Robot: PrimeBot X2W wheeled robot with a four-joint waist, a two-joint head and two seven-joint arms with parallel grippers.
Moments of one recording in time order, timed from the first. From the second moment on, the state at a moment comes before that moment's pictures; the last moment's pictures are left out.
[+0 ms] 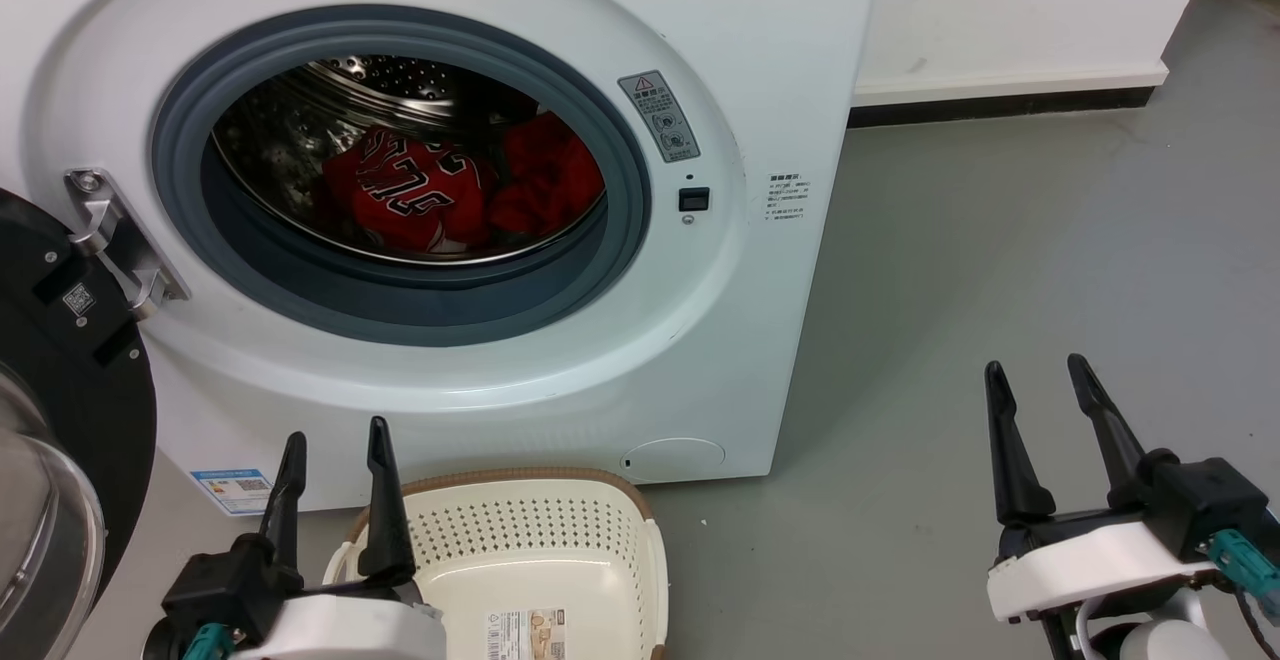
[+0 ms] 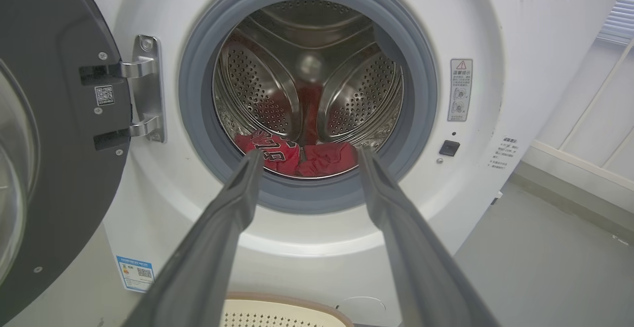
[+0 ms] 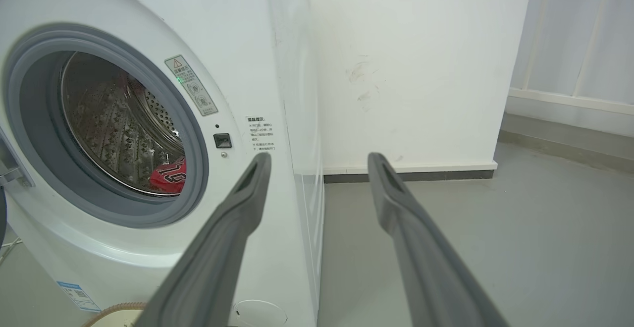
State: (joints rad) left arm 0.08 0.05 -0.02 -0.07 -0.28 0.06 -0.20; right arm -0.04 -0.05 0.00 0.06 0.13 0.13 -0.20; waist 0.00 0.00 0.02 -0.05
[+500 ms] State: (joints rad) left arm 0.10 0.06 -0.05 -0.05 -0.11 0.05 -0.23; right arm -0.04 -0.05 0.00 0.09 0.00 0.13 -0.23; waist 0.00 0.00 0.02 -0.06
